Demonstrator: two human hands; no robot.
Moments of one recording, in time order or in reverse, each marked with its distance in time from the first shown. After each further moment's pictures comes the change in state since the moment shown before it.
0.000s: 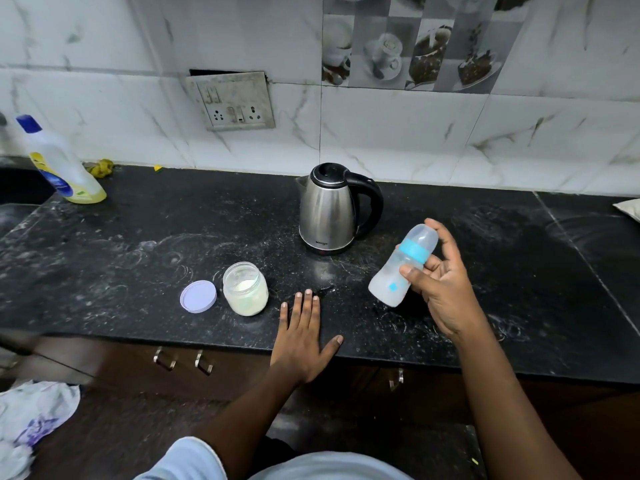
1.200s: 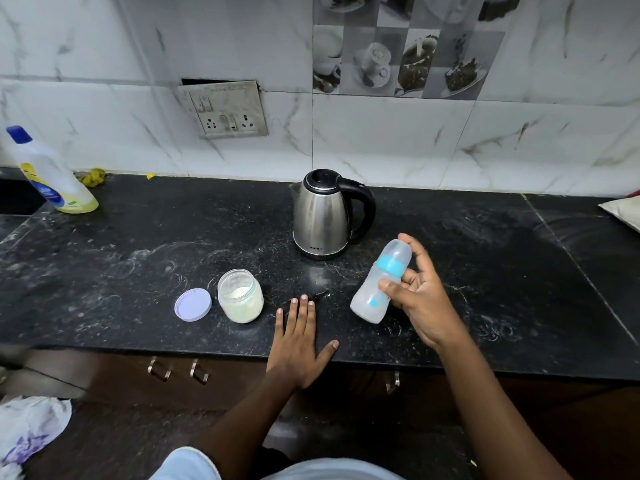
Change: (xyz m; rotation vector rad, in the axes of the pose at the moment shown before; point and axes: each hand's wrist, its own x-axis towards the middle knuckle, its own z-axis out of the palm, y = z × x) left_hand -0.001 -0.001 0.000 0.014 0.010 0.006; right_hand -0.011 0.011 0.017 0.022 -0.059 0.079
